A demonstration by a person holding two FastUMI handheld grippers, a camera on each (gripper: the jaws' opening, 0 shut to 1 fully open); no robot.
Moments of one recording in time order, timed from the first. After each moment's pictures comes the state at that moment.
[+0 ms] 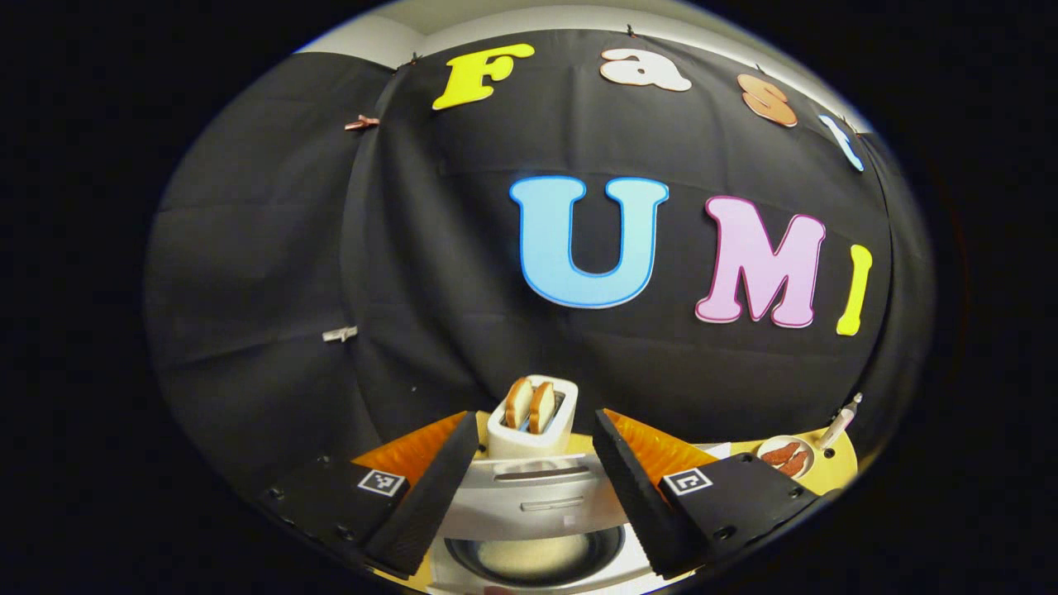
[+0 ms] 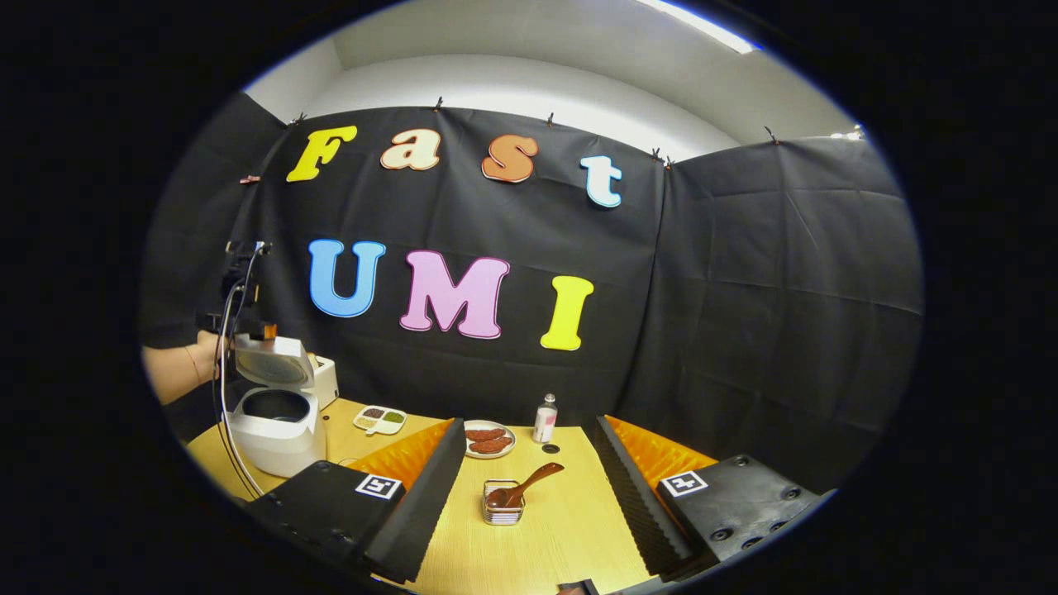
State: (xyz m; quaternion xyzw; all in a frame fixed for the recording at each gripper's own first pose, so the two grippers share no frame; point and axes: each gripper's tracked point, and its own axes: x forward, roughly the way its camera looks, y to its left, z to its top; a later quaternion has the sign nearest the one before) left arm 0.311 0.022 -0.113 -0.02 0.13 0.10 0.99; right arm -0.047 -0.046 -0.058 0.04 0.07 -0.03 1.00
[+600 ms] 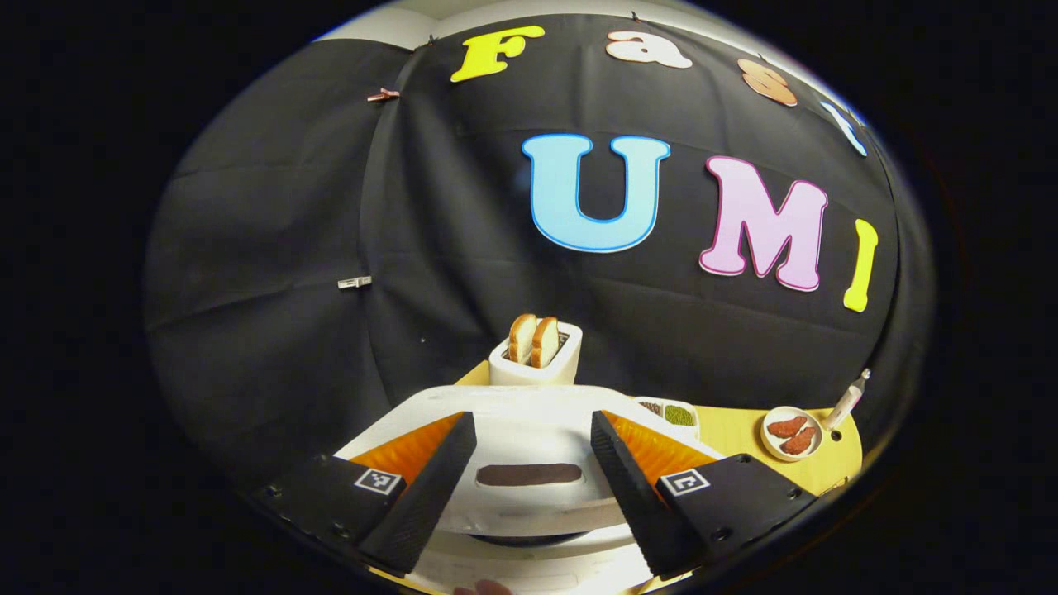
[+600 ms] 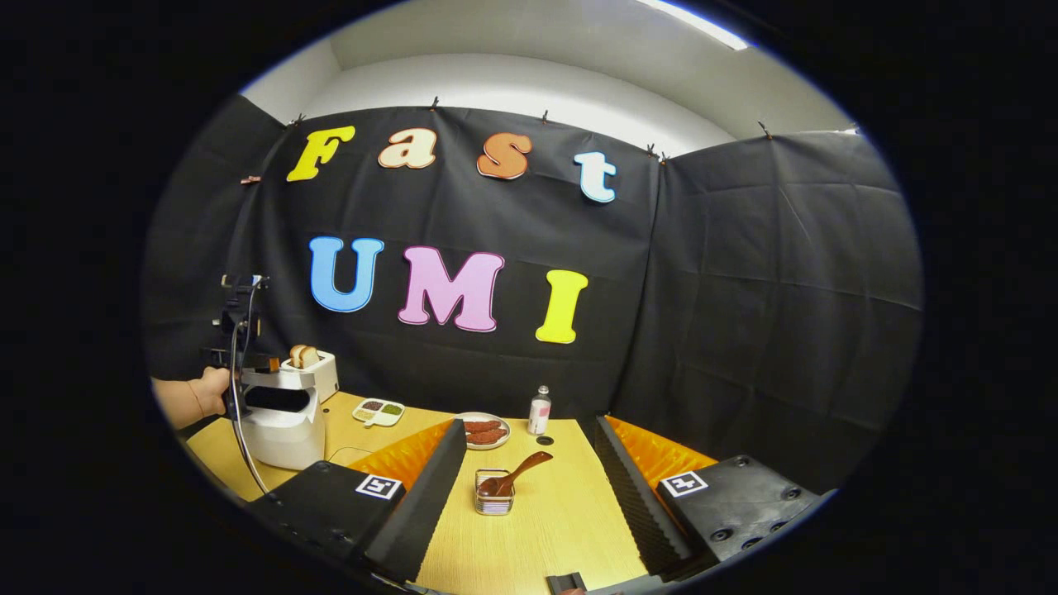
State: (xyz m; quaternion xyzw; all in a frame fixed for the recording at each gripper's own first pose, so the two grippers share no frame) left arm 0.283 0.004 -0.188 -0.03 0.18 0.12 0.98; right arm -0.068 -0.070 -0.073 0.04 0.08 -0.04 0.99
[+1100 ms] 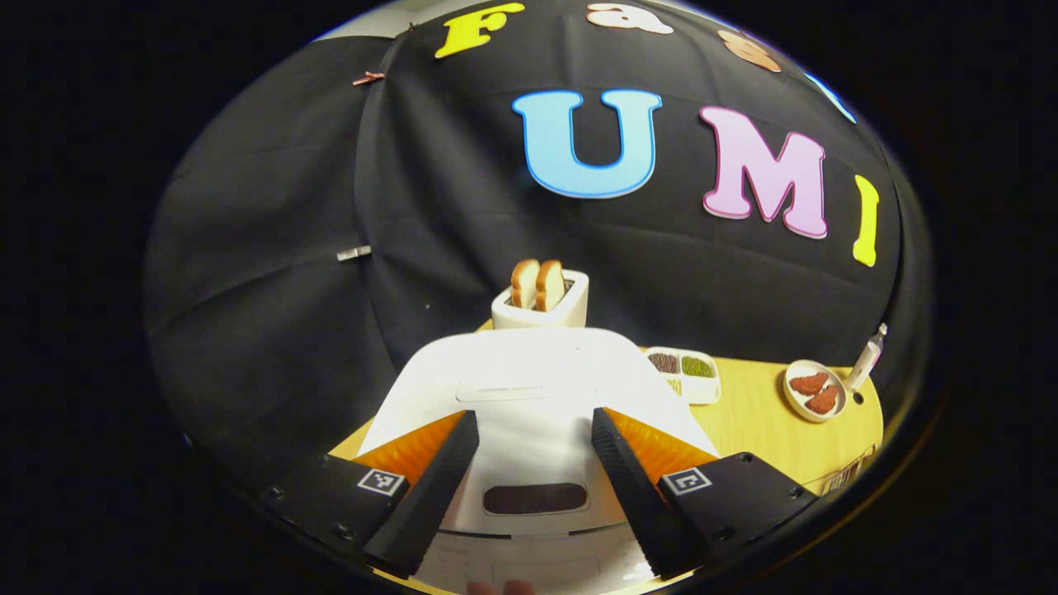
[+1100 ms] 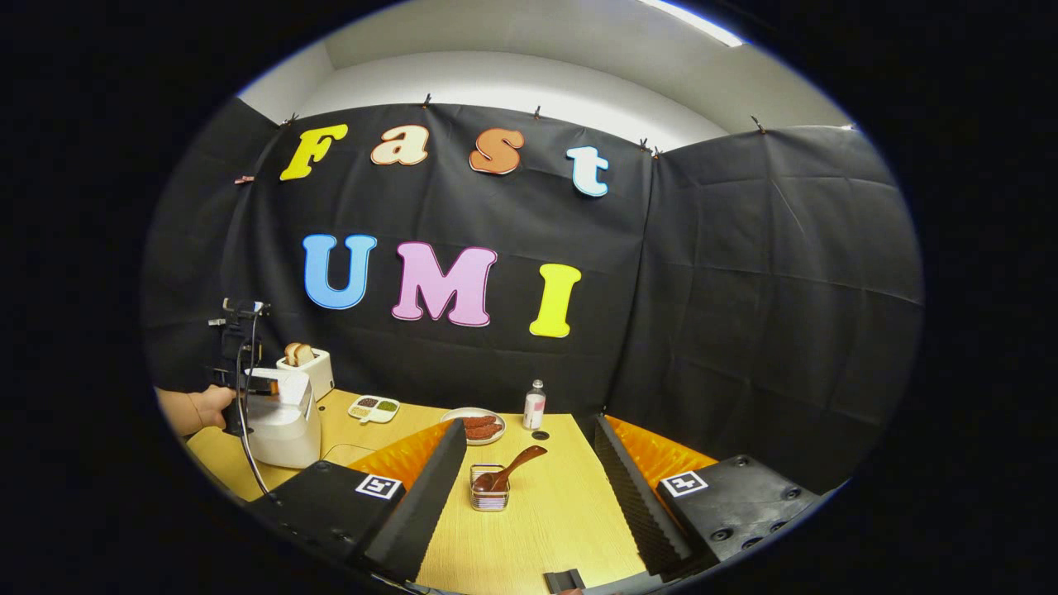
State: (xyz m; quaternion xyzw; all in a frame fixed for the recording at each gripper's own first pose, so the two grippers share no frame) left arm 0.267 -0.003 -0.255 -0.01 0.24 0.11 0.96; right arm -0.069 -0.076 -0.077 0.05 0.09 -0.04 0.99
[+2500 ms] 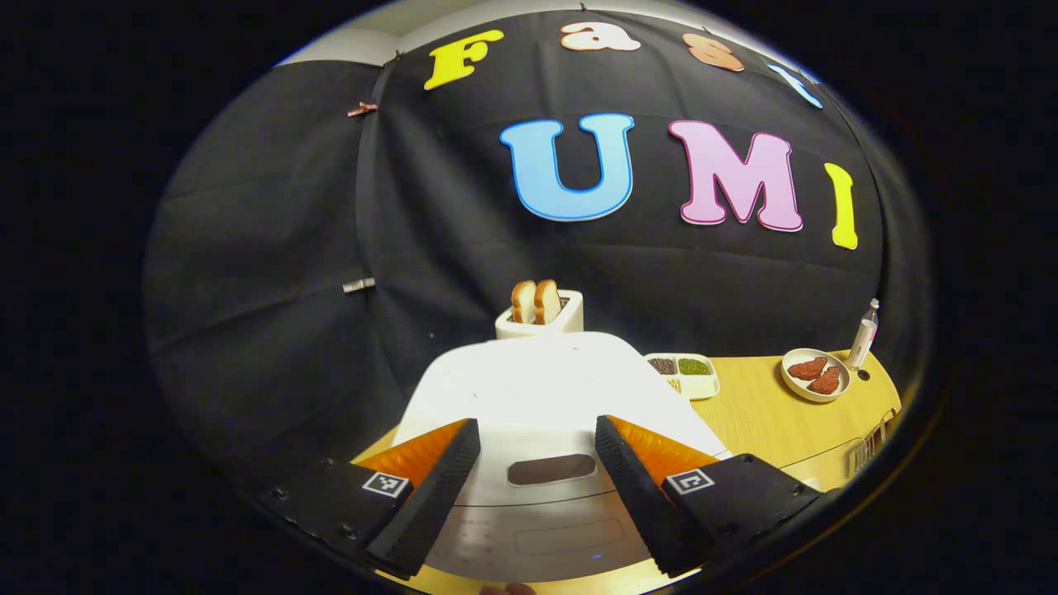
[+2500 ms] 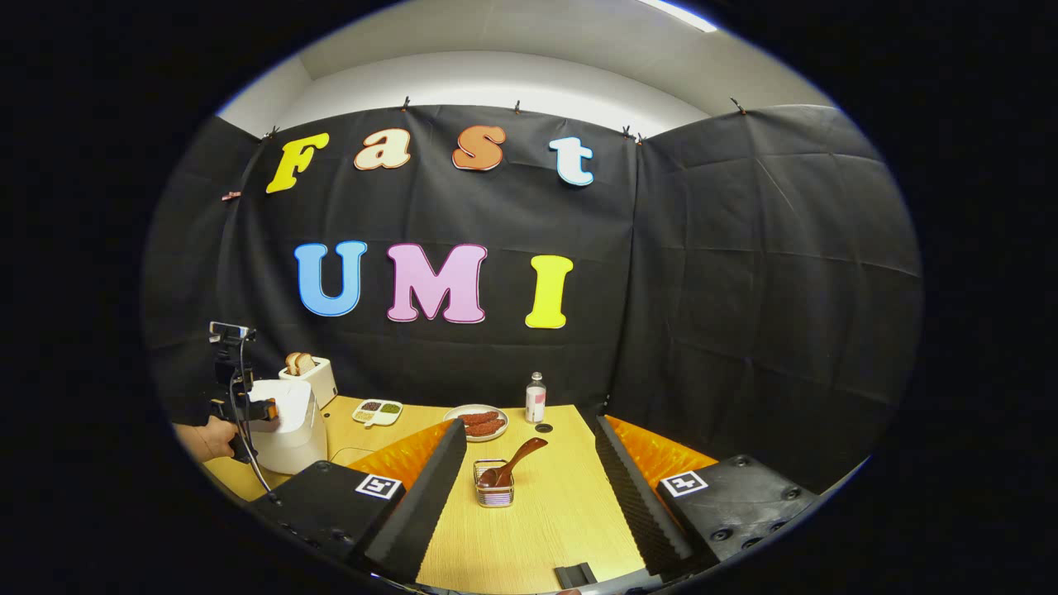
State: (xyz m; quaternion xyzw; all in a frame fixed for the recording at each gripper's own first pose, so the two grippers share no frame) left arm 0.228 -0.004 -0.213 0.04 0.14 0.10 0.98; right arm -0.076 -0.088 -0.087 0.08 0.10 -0.05 0.99
